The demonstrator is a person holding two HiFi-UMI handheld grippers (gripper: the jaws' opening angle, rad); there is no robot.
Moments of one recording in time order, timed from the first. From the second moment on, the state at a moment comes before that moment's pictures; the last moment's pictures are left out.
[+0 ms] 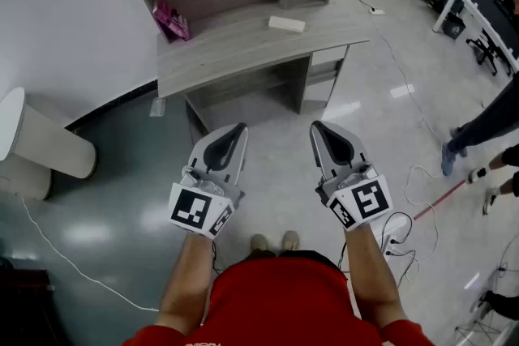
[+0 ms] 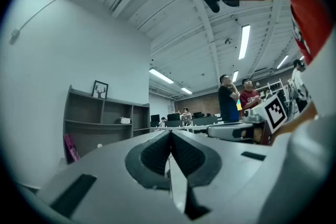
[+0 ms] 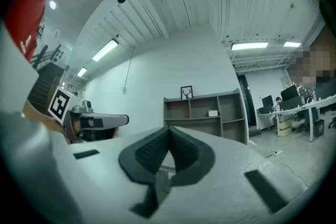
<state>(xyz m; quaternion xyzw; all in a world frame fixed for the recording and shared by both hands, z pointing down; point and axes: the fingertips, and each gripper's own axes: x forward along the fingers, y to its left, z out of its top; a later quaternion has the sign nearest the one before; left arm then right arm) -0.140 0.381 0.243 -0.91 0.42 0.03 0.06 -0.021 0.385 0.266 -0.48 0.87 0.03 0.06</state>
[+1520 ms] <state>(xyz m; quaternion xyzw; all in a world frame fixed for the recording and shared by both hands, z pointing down) -0.076 0.106 0.288 -0.91 0.42 0.03 0.04 0.047 0.132 0.292 -0.48 0.88 0.04 0.03</state>
